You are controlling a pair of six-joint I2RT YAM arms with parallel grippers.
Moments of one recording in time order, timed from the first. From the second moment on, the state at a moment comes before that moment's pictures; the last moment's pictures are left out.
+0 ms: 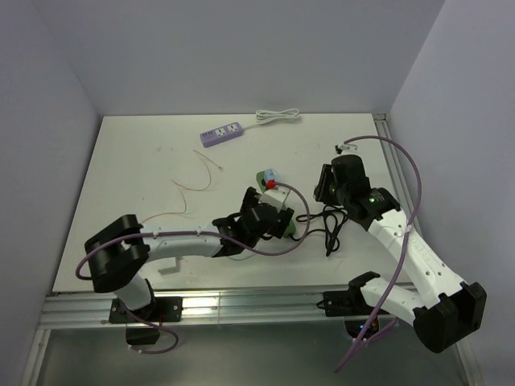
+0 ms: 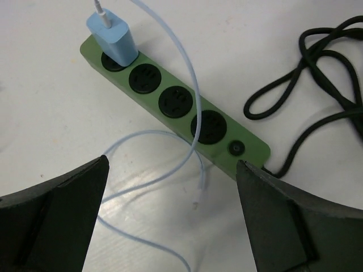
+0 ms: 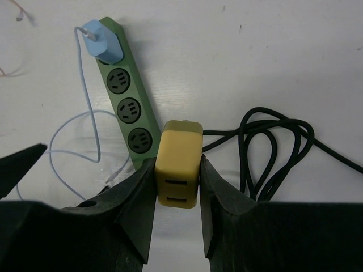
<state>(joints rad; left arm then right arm) -1.16 1.57 0.91 0.14 -0.56 -0.28 0.40 1.03 0.94 -0.64 0.17 0.46</state>
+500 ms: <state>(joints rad) -0.89 1.78 1.08 0.03 -0.36 -0.35 0.39 1.06 0.96 -0.65 0.07 0.42</state>
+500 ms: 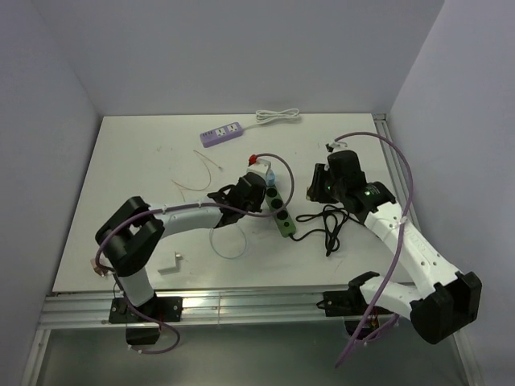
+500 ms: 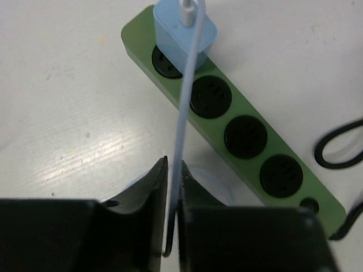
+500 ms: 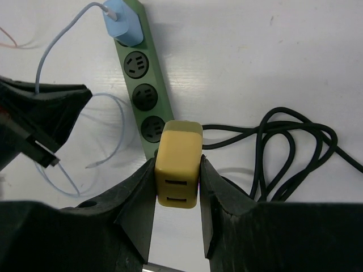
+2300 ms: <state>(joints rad) -0.72 1.66 0.88 0.16 -0.19 -0.65 0.51 2.03 1.73 -0.95 -0.09 0.14</state>
